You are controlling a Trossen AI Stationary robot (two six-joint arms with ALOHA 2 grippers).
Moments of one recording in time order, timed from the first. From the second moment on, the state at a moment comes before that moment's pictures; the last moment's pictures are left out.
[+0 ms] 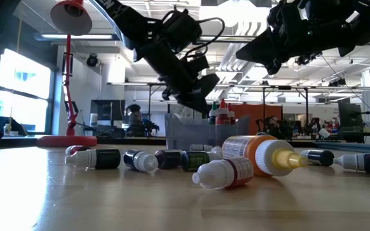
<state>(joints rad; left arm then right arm) 0.18 1.90 1.23 0.04 -0.37 -0.16 -0.19 1.07 0.40 0.54 -0.04 0.07</state>
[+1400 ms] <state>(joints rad) 0.22 2.03 1.23 0.17 -0.34 -0.19 -0.19 1.07 0.40 0.54 -0.04 0.05</state>
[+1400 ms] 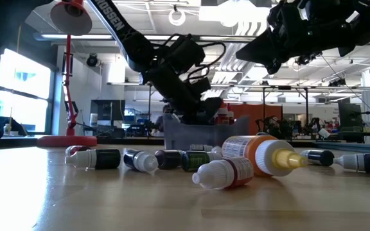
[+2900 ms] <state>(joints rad) 0.18 2.05 1.25 0.19 -0.19 -0.26 -0.19 1.07 0.40 0.55 -0.03 0.04</state>
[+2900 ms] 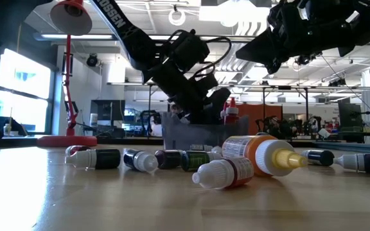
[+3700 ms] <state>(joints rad) 0.18 2.04 1.25 0.13 -0.16 -0.21 -0.19 1.07 0.40 0.55 -0.03 0.04</state>
